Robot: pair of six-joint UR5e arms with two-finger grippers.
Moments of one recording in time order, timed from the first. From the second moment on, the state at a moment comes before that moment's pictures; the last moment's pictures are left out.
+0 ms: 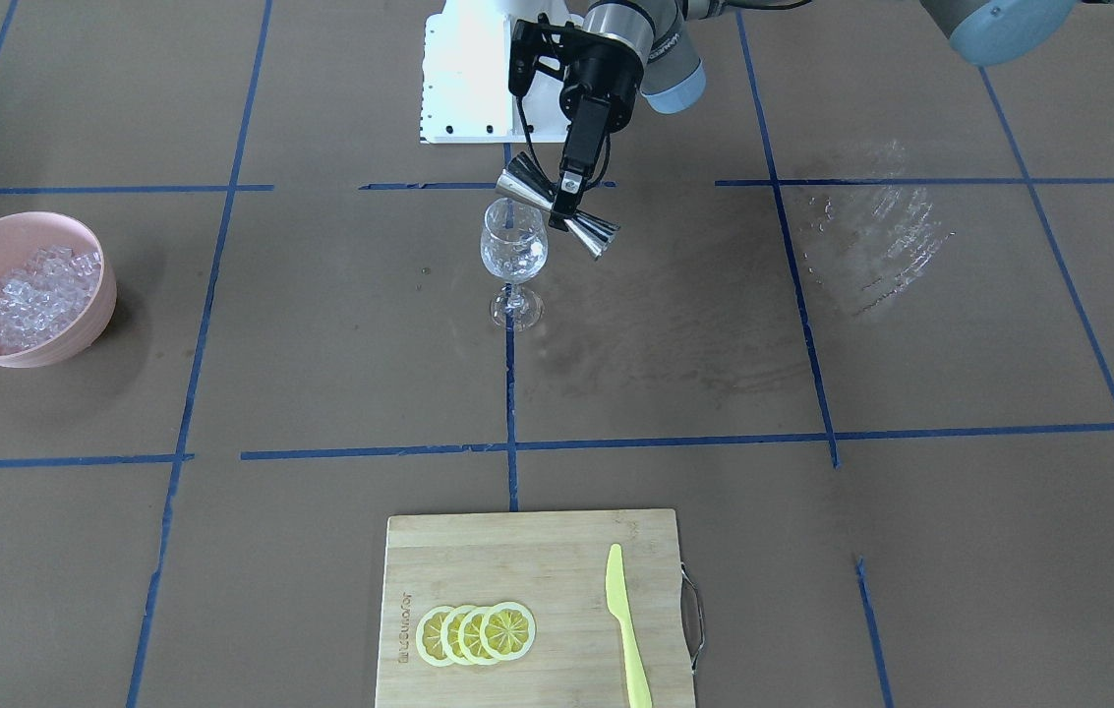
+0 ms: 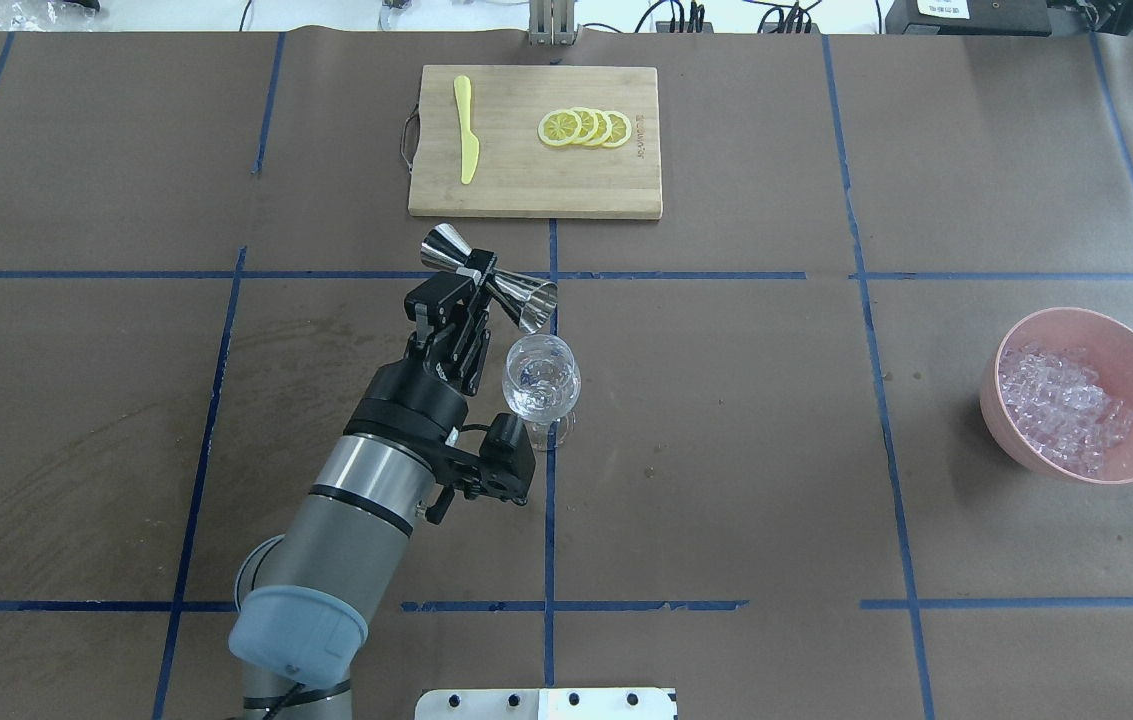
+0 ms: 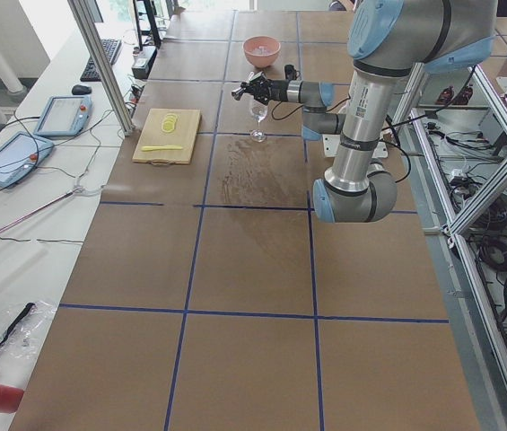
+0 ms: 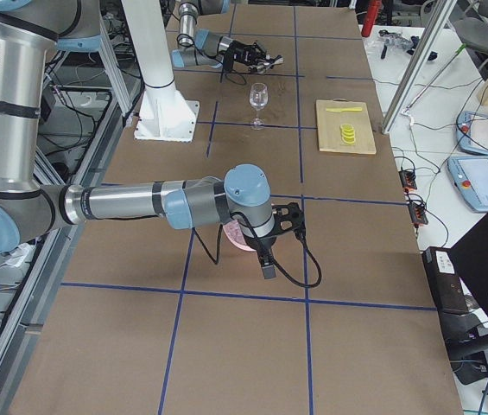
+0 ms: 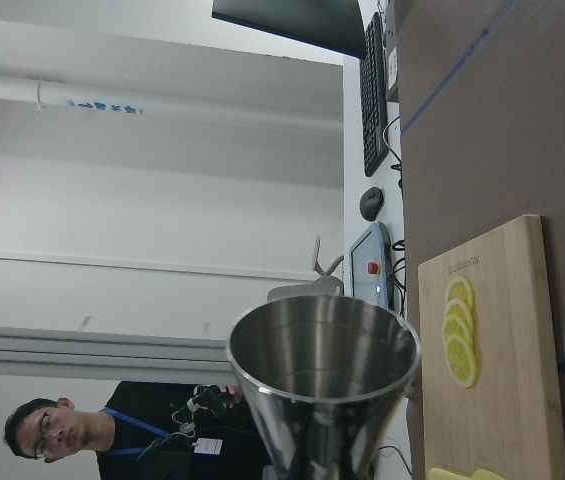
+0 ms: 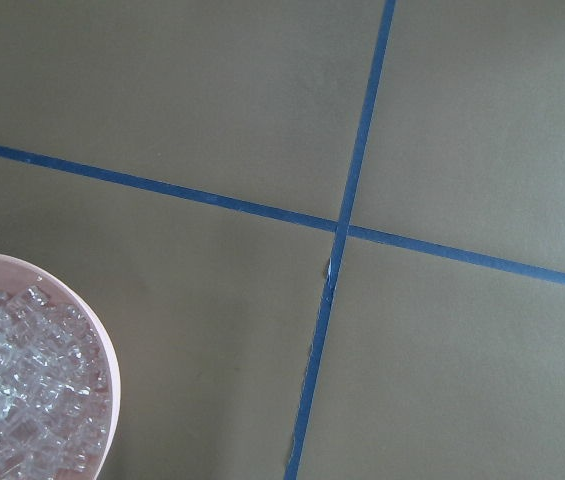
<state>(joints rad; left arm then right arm) -0.20 -2.11 -1.69 -2.77 -0.57 0.89 1.59 -1.76 1.88 -1.45 2.33 -0.06</state>
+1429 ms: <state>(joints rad) -0.40 -1.45 -1.81 -3.11 -1.10 -0.20 1.59 -1.77 1.85 -1.45 2.33 -0.03</state>
